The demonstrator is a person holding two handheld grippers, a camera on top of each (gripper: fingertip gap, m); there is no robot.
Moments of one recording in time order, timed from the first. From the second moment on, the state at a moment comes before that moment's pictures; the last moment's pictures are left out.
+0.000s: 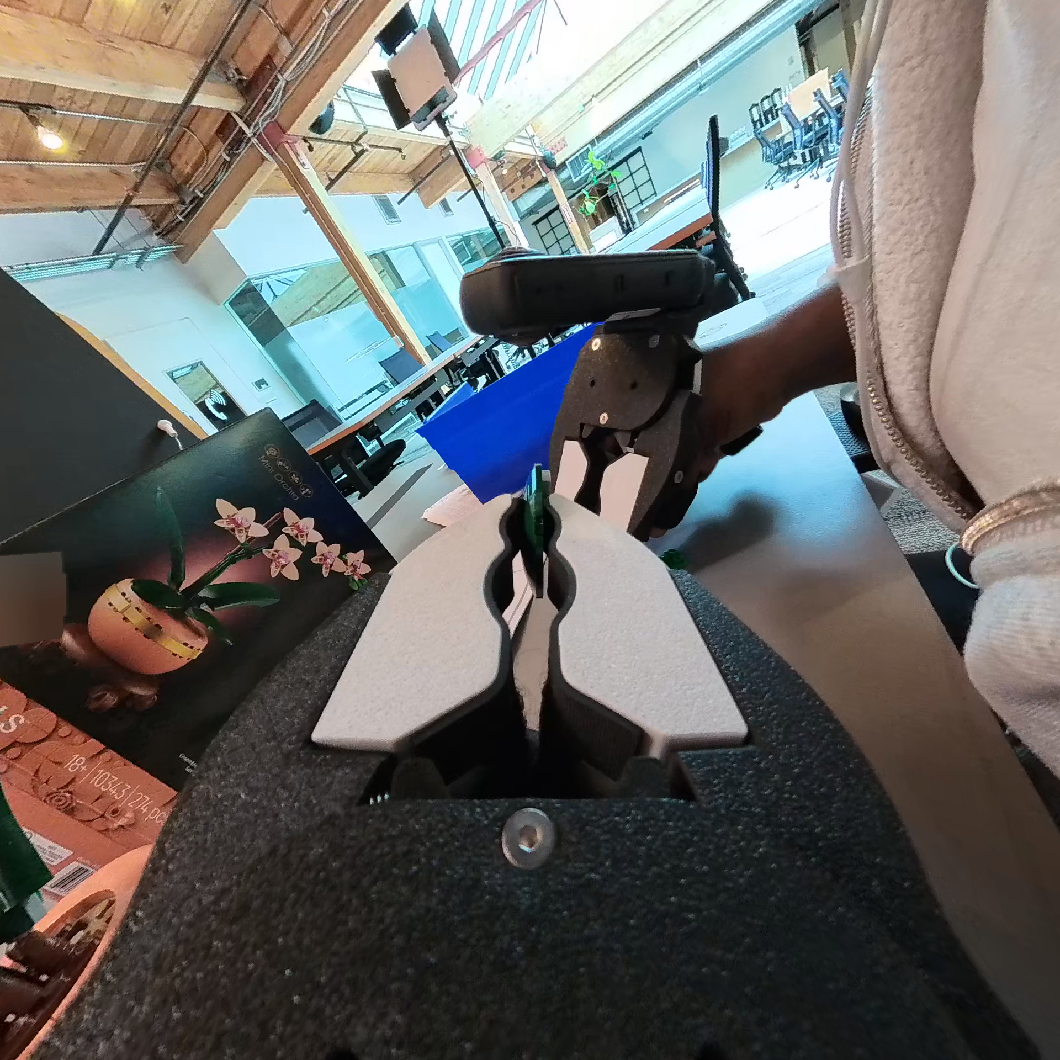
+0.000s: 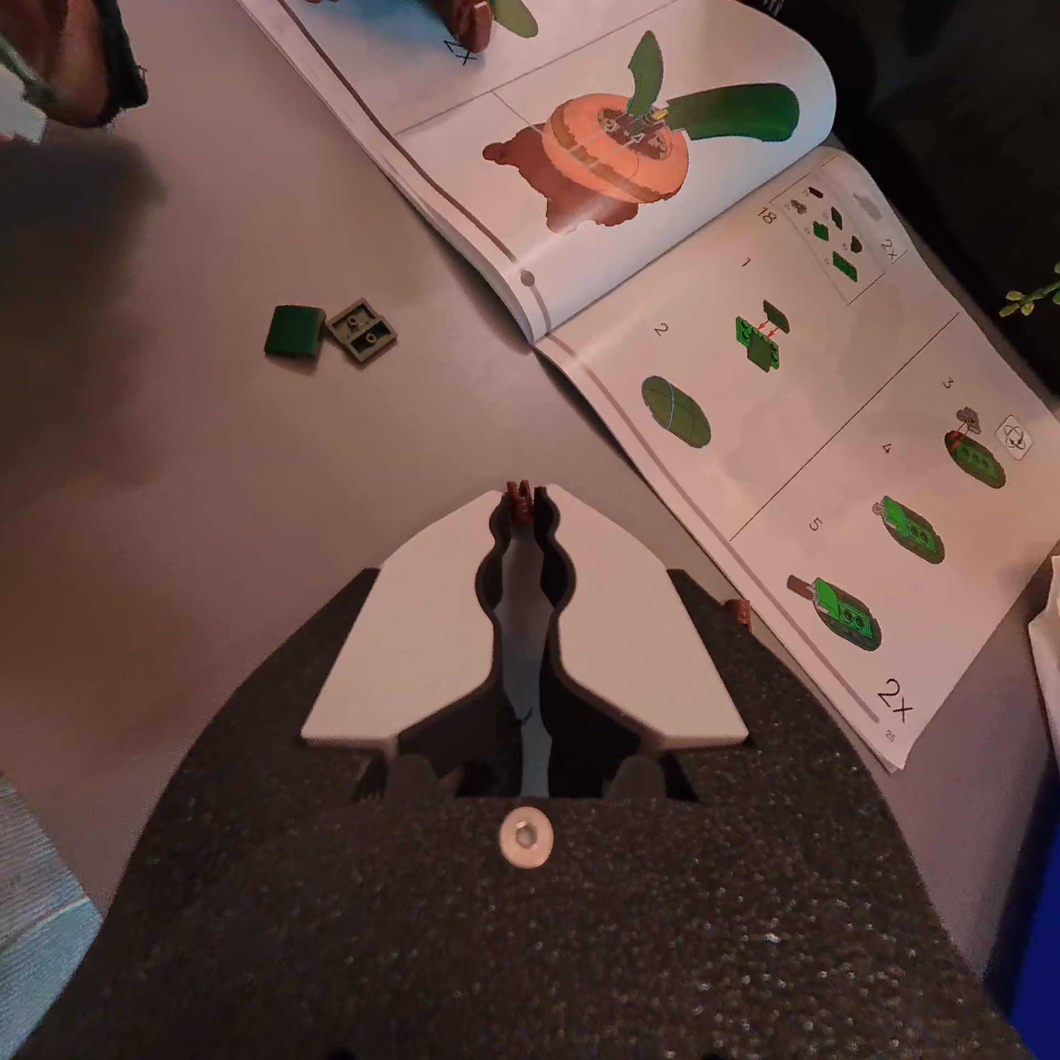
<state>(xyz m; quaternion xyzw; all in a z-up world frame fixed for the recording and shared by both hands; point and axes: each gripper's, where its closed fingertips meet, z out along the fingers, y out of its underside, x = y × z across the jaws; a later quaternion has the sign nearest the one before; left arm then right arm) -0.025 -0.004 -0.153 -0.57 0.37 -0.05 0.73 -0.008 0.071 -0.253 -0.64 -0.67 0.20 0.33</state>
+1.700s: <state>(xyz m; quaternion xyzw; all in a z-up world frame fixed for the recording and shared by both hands) -0.027 -0.003 -0.155 -0.57 0.37 -0.05 0.73 -0.009 0.070 -0.253 -0.43 -0.85 0.26 0.17</state>
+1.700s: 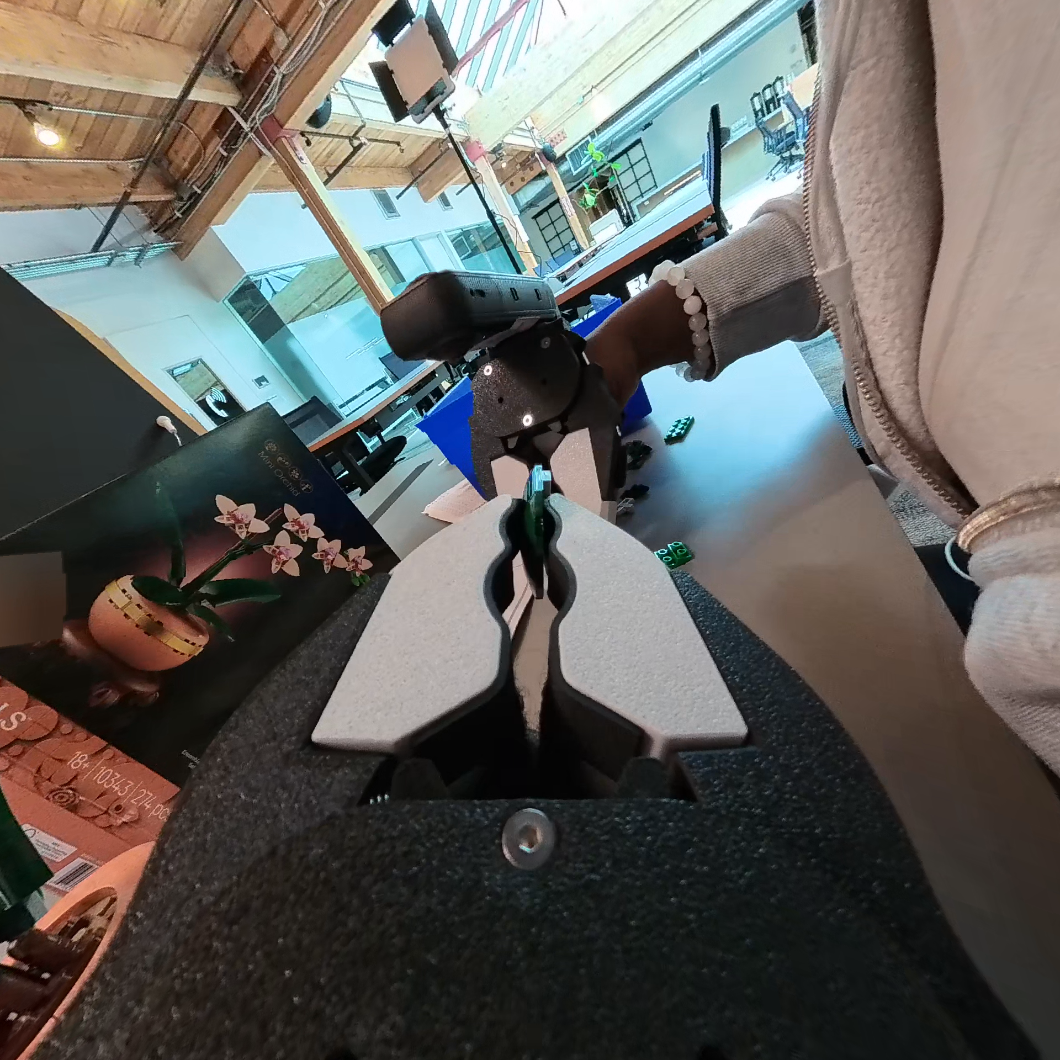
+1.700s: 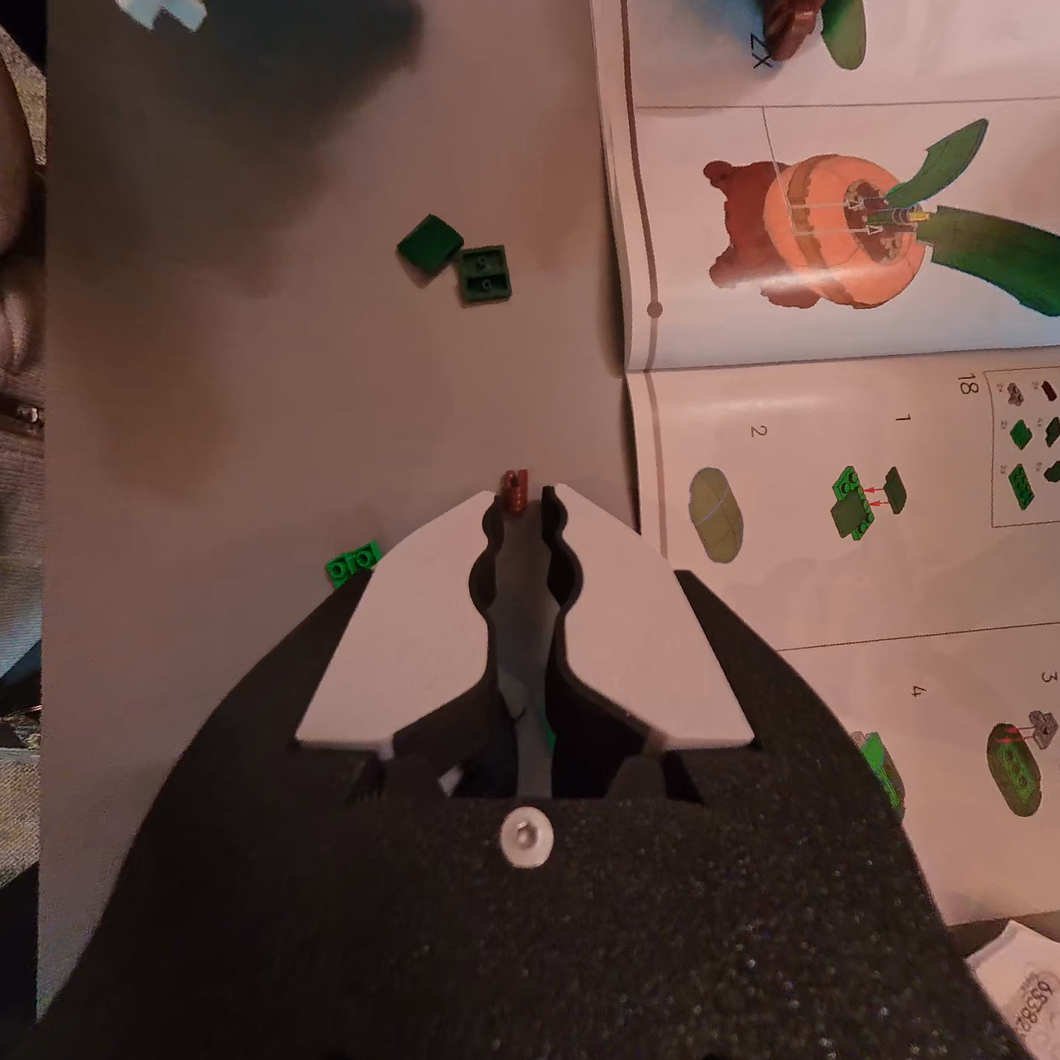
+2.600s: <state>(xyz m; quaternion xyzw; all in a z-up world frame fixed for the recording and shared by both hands) -0.024 -0.004 -0.155 -0.57 0.38 -0.05 0.73 -0.014 0.081 -0.255 -0.43 -0.84 0.25 0.19</state>
